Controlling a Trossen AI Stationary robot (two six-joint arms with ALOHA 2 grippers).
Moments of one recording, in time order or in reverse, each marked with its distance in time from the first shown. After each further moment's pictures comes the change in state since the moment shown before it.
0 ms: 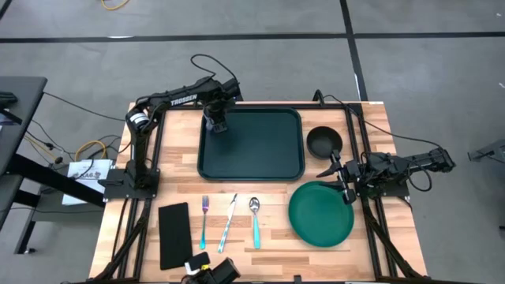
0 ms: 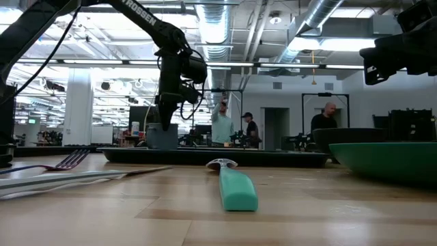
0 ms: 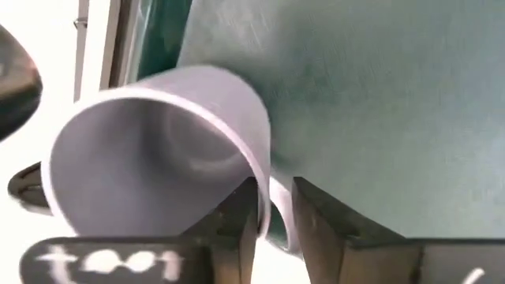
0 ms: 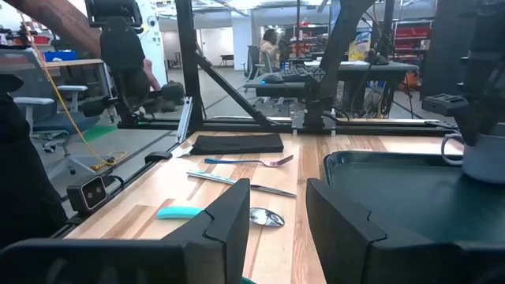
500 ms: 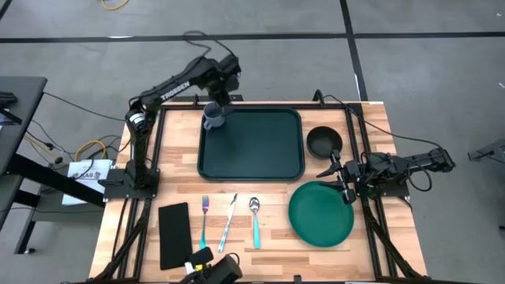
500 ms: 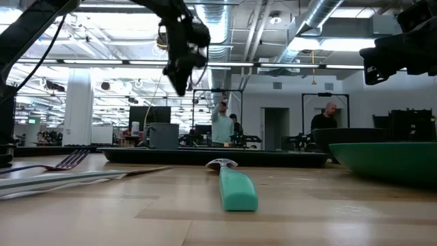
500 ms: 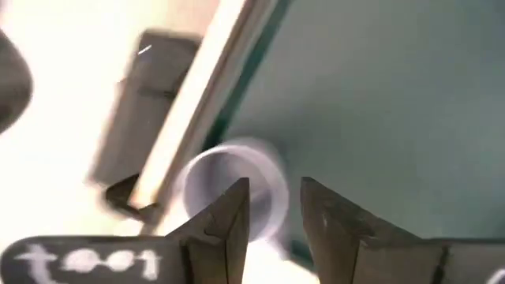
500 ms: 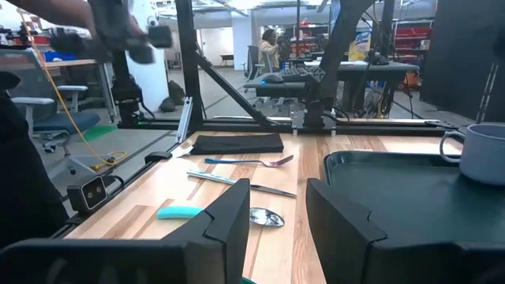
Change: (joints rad) left arm 0.000 -0.003 0.423 -0.191 0.101 -0.098; right arm 0.000 0.000 0.000 0.000 0.000 0.000
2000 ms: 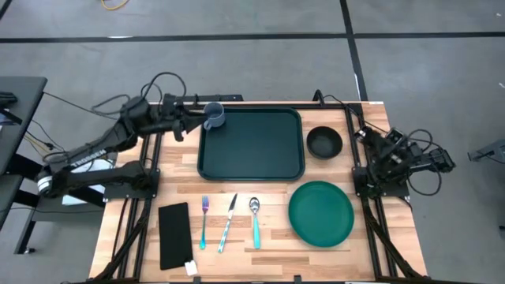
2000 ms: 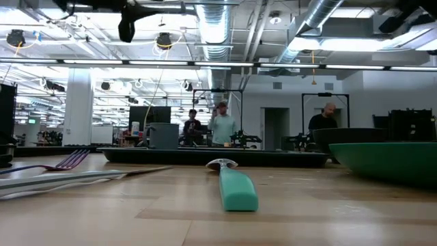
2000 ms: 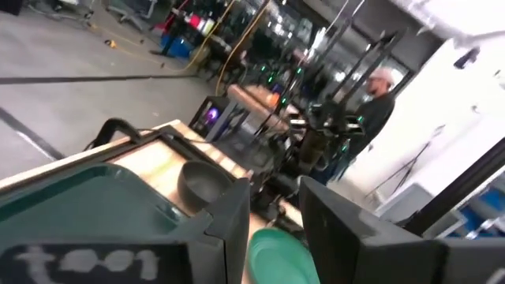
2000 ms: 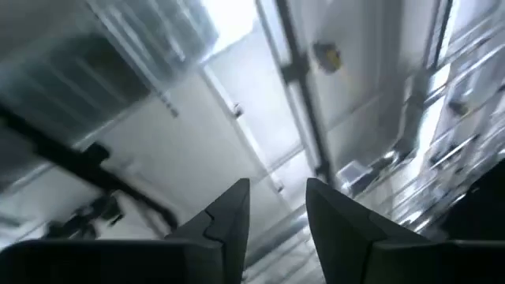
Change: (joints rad) left arm -0.107 -1.247 -1.359 1.431 0.402 -0.805; right arm -0.002 0.000 -0.001 1.070 0.356 0.372
